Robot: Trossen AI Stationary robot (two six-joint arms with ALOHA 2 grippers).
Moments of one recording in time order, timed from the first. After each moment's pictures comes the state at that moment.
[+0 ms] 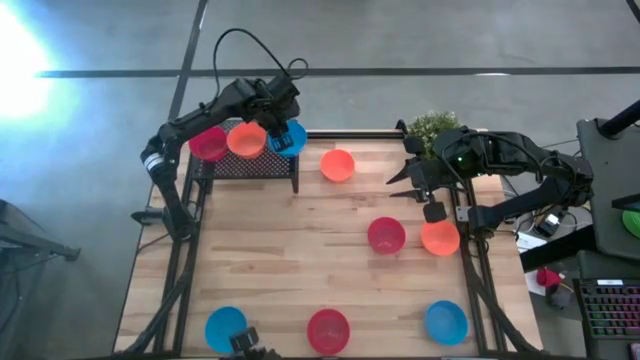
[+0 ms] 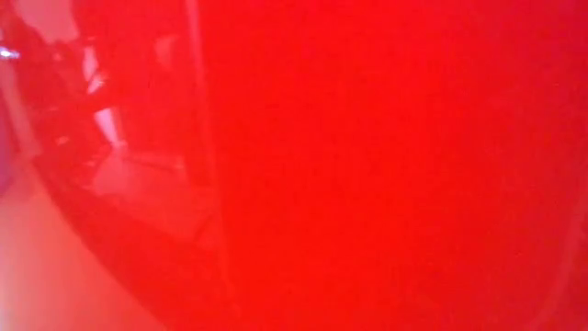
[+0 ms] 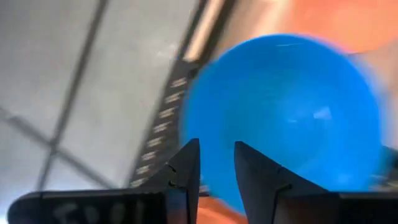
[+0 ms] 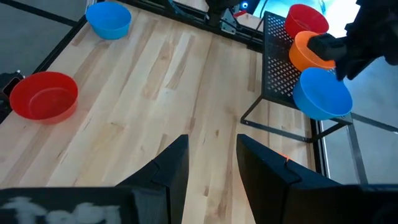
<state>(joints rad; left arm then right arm) 0.62 1.76 1.84 -1.21 -0.20 0.26 -0.02 1.17 1.52 -1.00 -0.07 -0.29</state>
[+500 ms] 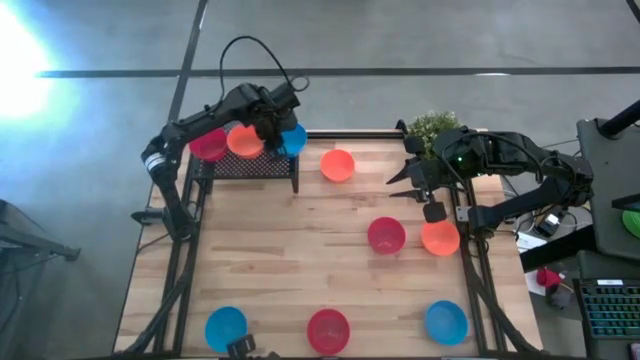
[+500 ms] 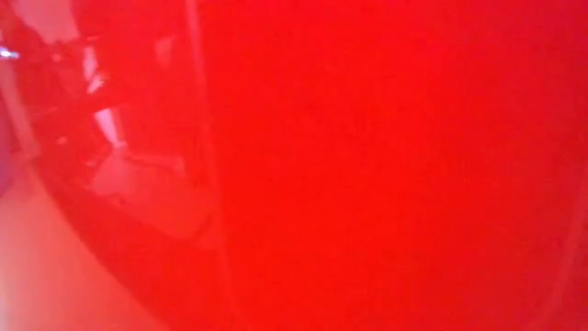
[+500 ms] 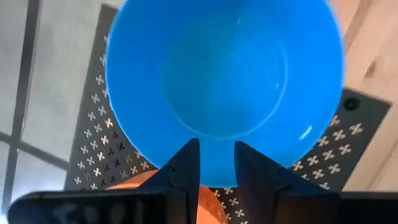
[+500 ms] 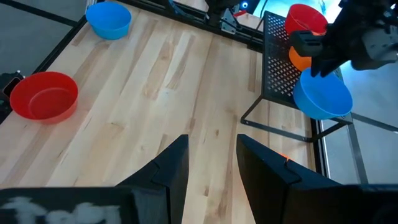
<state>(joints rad) 0.61 1.76 1.79 -1.32 -0.13 0.29 -0.02 1.17 1.52 -1.01 -0.07 -0.29</state>
